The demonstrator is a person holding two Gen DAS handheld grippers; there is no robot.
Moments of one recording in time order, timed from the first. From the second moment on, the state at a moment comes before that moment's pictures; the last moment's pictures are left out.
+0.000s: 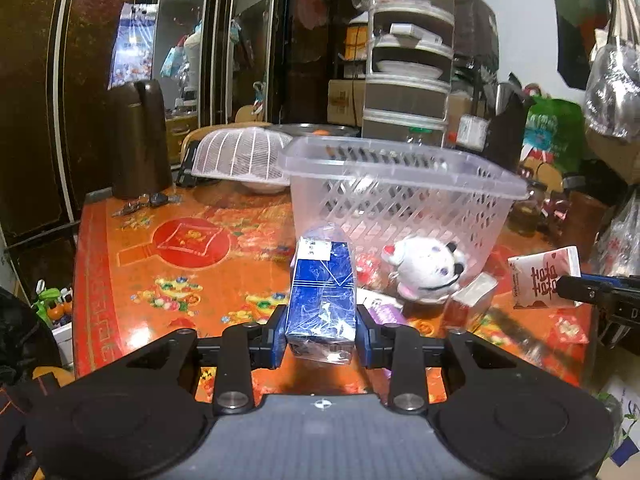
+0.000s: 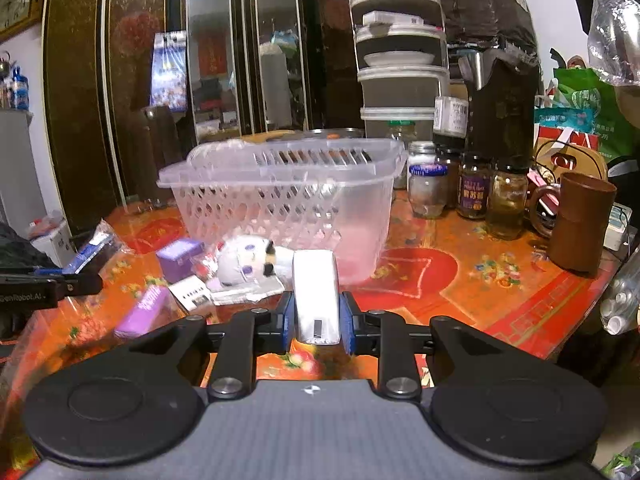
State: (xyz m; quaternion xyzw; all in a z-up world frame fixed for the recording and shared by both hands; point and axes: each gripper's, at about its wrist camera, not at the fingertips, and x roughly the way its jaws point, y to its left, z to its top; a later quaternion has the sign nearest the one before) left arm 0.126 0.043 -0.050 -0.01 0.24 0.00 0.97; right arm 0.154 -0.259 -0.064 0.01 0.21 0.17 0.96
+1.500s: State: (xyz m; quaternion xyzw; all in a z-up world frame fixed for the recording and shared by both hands) left arm 0.349 0.011 0.005 -0.03 0.36 -0.07 0.93; right arm 0.337 -0.218 0.003 0.00 0.29 0.18 0.94
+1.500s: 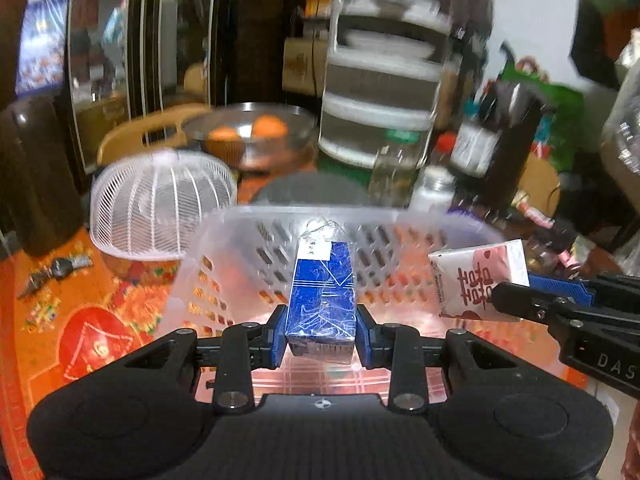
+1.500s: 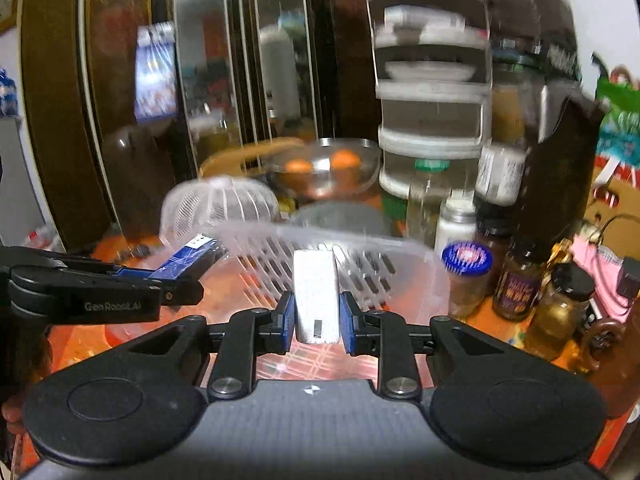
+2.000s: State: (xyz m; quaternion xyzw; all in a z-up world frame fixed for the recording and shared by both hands) left arm 0.381 0.011 -0.015 0.00 0.39 -0.04 0.92; right arm 0.371 -0.207 -0.014 -0.02 0.34 0.17 0.92
